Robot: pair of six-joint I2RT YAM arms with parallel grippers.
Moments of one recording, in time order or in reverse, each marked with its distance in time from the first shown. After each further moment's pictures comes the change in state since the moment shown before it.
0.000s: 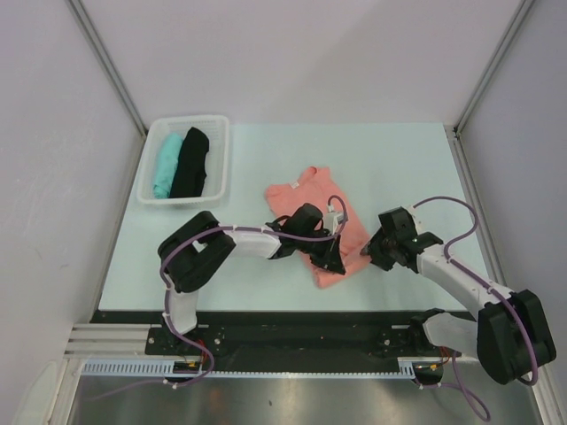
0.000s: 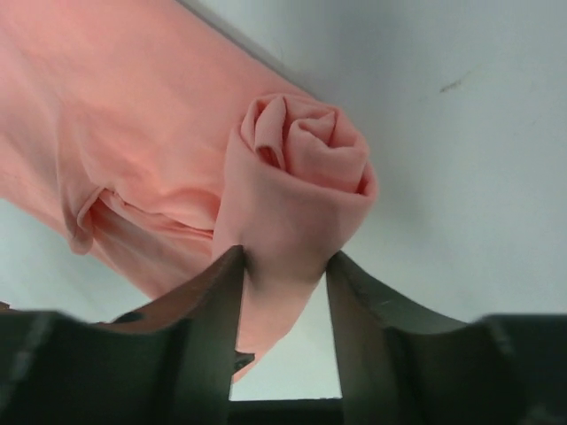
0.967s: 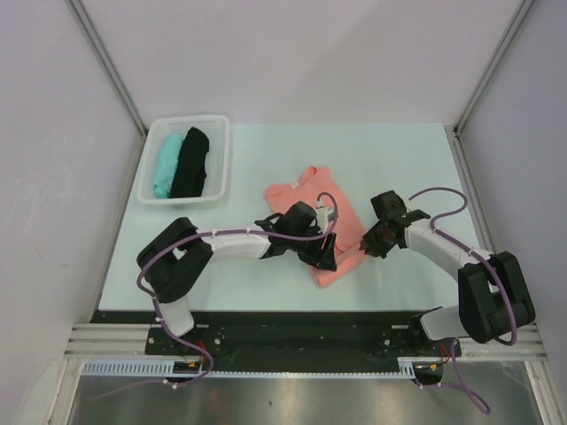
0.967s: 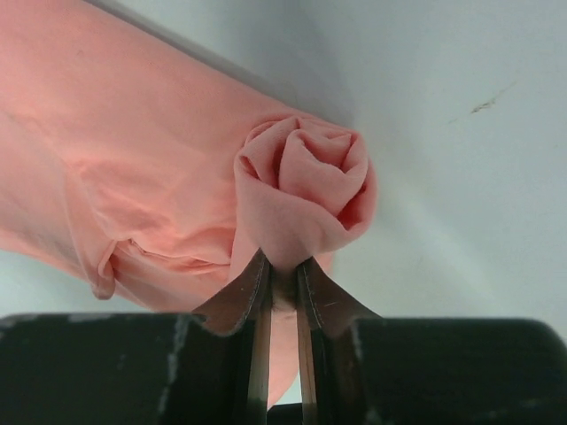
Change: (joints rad) left arm 0.005 -0.138 -0.029 -0.193 -0.204 0.074; right arm -0.032 0.239 0.177 -0.079 -0.028 0.082
